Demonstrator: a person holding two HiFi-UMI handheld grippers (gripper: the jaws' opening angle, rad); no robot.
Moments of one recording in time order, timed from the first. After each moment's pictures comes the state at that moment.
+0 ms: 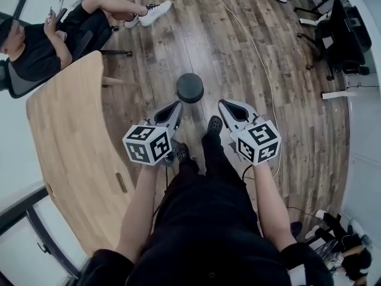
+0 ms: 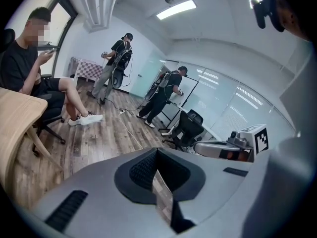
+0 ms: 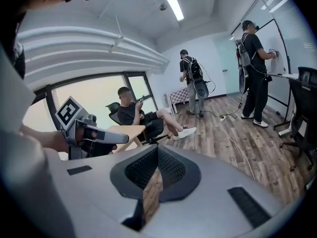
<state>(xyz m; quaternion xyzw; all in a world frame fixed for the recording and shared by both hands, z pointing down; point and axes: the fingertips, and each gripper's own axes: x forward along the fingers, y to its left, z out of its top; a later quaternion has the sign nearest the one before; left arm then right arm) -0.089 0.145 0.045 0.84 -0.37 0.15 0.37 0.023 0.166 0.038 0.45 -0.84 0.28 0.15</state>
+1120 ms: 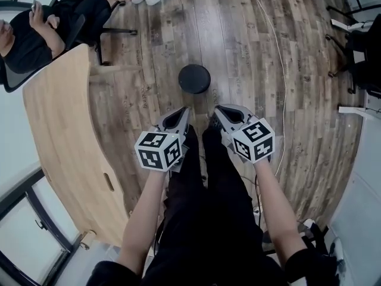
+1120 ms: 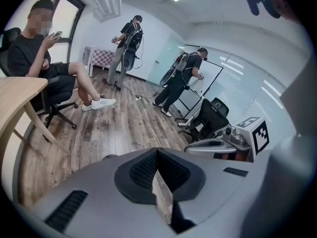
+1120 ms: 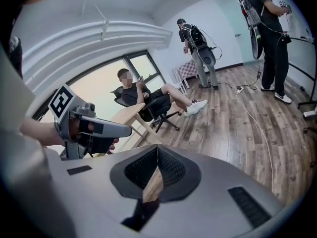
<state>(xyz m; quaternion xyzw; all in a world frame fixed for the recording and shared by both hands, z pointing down) -0.032 0.103 0.160 0.77 -0.43 0.23 0.42 0.052 0.110 0.179 0.32 -0.85 0.38 0.21</state>
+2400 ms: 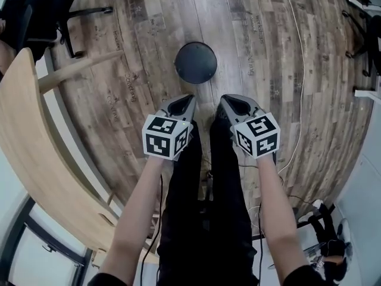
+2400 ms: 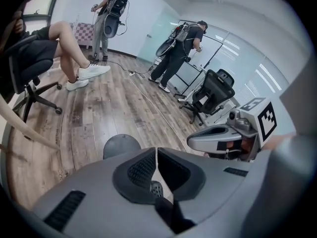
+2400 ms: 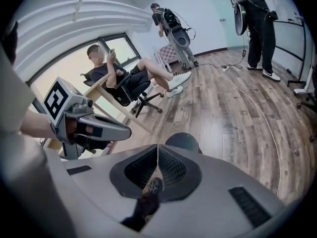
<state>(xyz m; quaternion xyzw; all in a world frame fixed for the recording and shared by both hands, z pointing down) -0.076 0.081 0.411 0.78 -0.32 0.31 0.43 0.005 0.094 0.413 0.37 -0.78 0.42 0.27</state>
